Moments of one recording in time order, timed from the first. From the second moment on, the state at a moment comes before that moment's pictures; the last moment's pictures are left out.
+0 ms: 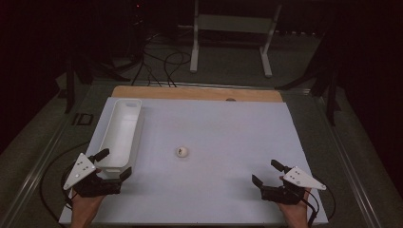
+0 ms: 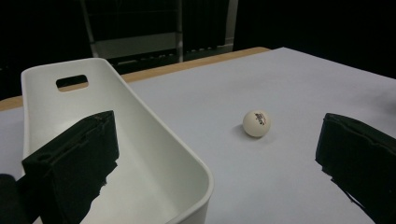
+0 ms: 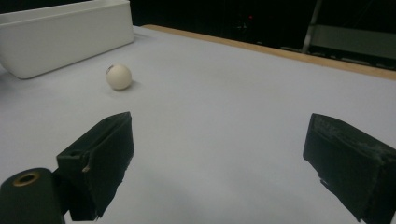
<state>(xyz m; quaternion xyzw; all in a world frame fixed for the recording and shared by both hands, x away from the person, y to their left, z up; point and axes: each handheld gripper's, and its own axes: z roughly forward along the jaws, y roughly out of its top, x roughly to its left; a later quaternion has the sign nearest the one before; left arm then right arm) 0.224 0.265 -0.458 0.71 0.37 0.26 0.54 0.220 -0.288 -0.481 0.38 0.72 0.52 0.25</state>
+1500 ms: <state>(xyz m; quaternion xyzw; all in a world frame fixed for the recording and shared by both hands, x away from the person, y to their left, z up) 0.240 0.243 -0.430 0.74 0.37 0.24 0.51 0.221 -0.286 -0.484 0.38 0.73 0.51 0.26</state>
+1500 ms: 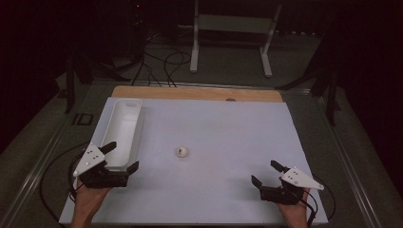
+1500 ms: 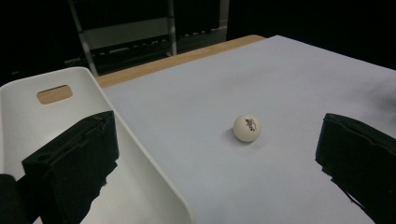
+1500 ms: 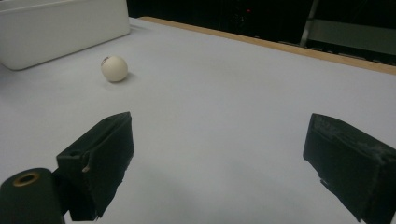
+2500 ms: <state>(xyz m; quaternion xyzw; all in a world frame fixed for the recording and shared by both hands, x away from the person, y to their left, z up) 0.273 0.206 -0.420 0.78 0.35 0.21 0.47 0.221 -0.288 -0.483 0.39 0.72 0.50 0.26</state>
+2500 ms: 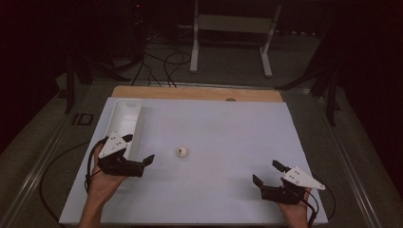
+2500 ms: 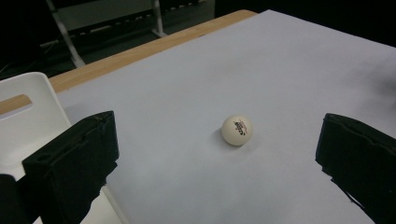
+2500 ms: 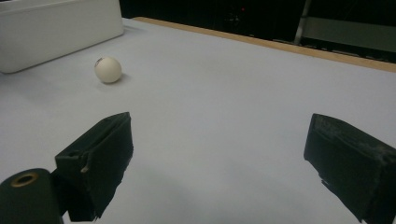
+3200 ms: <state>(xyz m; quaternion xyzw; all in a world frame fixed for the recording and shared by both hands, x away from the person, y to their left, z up) 0.295 0.184 -0.415 0.81 0.34 0.18 0.43 0.222 -0.287 -0.486 0.39 0.73 0.50 0.26</state>
